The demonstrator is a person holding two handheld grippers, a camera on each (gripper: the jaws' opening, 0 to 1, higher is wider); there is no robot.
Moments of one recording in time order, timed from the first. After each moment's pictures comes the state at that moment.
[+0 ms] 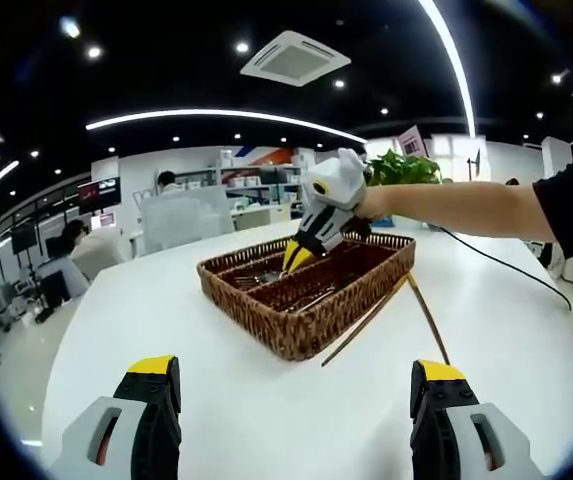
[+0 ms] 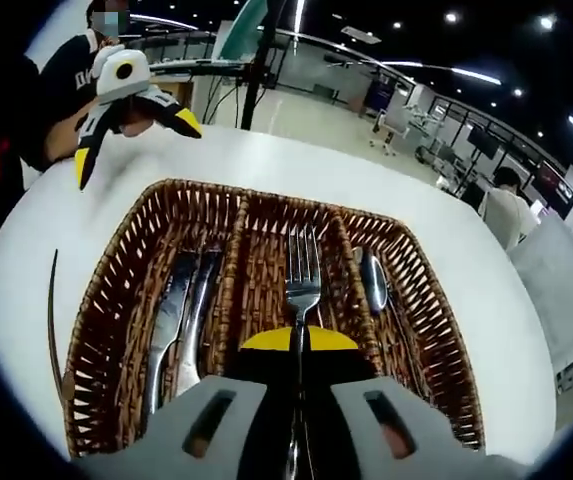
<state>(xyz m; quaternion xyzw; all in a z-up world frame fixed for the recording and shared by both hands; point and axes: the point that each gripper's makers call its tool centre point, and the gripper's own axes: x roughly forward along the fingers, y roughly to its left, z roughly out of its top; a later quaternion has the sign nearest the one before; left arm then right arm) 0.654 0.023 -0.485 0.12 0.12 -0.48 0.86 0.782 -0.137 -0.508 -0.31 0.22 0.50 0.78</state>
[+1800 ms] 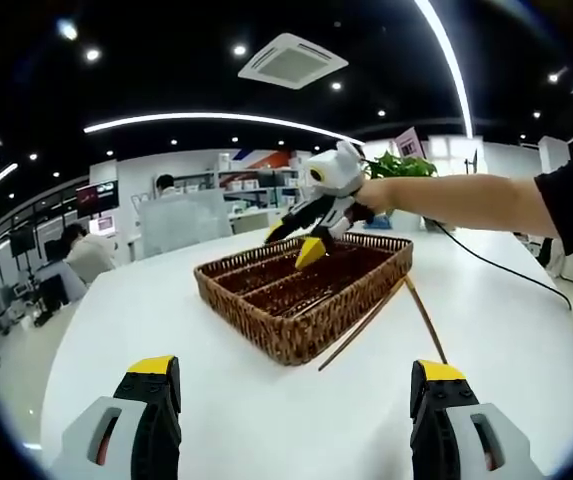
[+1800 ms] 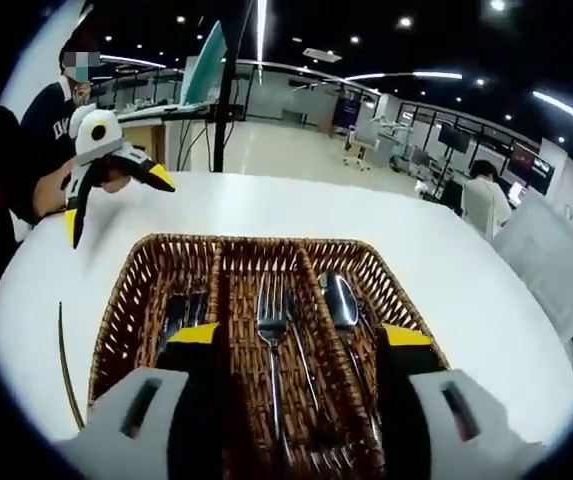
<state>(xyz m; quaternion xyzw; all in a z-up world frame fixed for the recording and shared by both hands) 0.651 0.019 -0.481 0.11 0.11 -0.48 0.86 0.780 -0.137 -0.470 -0.23 0.19 0.47 0.83</state>
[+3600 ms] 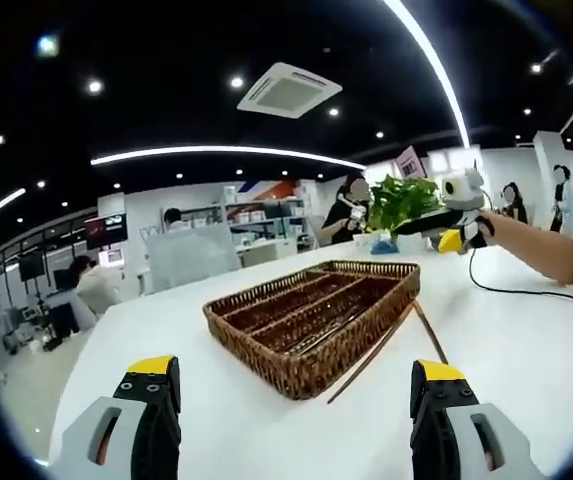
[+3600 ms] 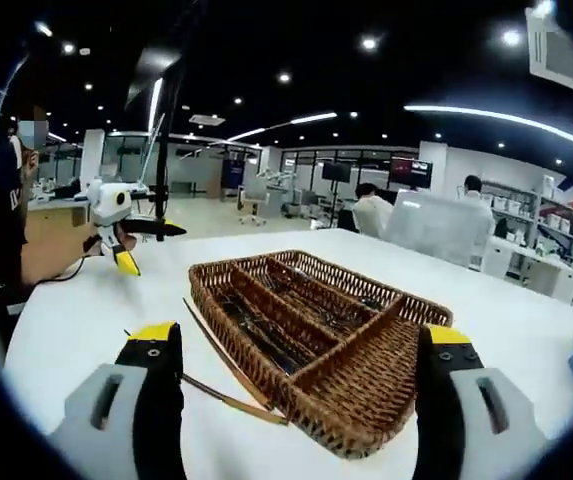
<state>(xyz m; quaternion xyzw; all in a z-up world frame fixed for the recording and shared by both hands) 0.651 0.006 -0.458 0.11 0.04 -0.48 0.87 0.604 -0.271 -0.422 -0.08 0.07 0.26 0.96</state>
